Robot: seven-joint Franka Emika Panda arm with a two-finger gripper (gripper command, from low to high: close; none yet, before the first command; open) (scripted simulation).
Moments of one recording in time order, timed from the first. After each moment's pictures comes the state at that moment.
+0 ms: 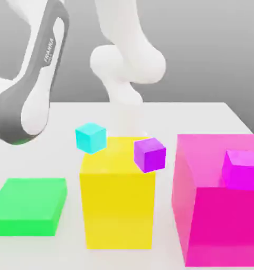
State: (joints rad) arm -0.53 0.45 -0.05 -2.05 0.00 2.52 1.06
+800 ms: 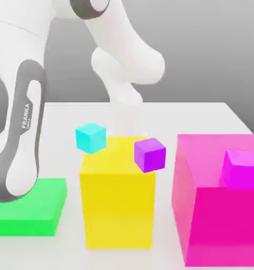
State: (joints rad) arm -0.56 0.64 -0.04 -2.01 0.05 2.65 1.03
